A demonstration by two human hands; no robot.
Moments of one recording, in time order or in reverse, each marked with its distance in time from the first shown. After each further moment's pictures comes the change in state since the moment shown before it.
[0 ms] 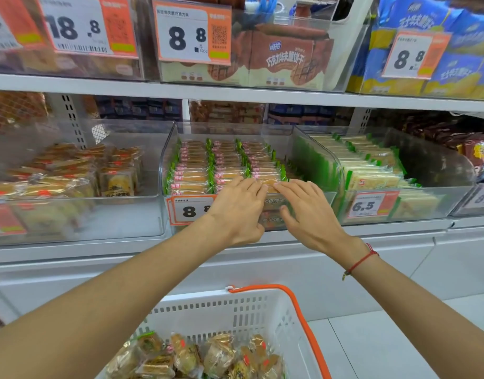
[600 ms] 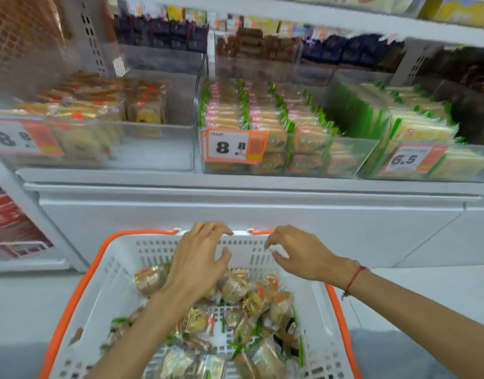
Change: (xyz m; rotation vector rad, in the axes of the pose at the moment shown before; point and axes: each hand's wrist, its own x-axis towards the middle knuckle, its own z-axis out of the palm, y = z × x) left_hand -0.175 0.048 0.103 -0.718 0.117 -0.505; right_hand -0.099 -0.069 0.063 0.198 -0.608 -0.095
